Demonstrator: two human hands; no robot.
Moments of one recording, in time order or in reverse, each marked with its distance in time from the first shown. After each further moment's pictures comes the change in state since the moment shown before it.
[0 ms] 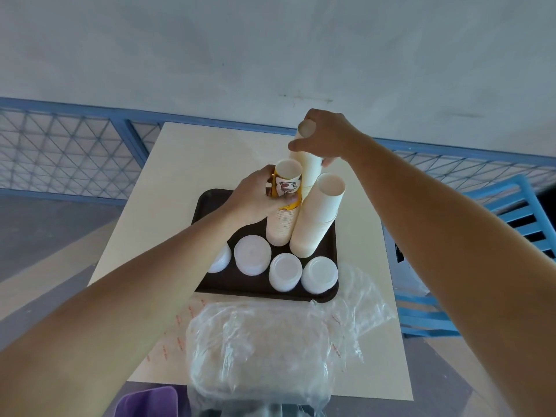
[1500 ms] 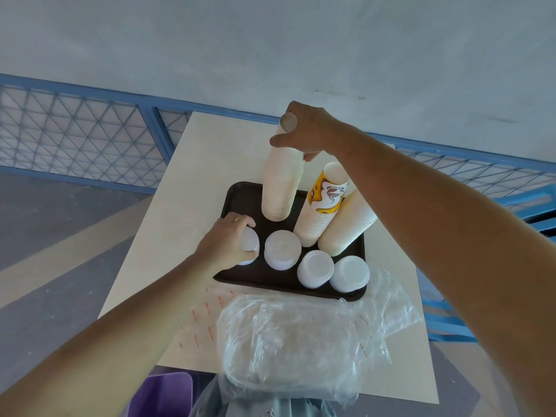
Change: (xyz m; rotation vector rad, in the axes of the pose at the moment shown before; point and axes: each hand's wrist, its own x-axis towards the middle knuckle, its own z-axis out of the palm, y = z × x) left_hand -0.101 -0.148 -0.025 0.406 -0.024 -0.177; right_hand 0.019 -0.095 0.057 0.015 -0.106 -0.114
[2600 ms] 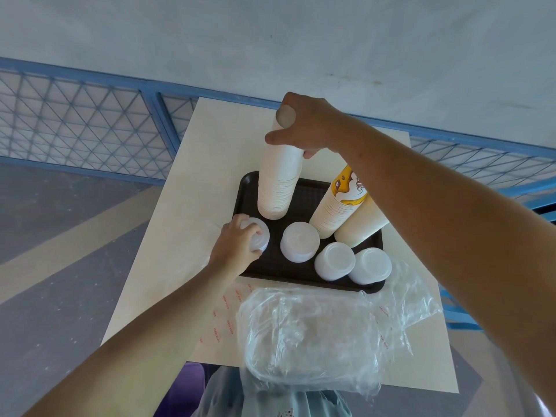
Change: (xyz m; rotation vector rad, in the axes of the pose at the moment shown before) left_hand -0.009 -0.039 0.040 0.023 0.118 -0.003; right_hand -0.011 -0.044 0.031 -0.056 -0.017 -0.042
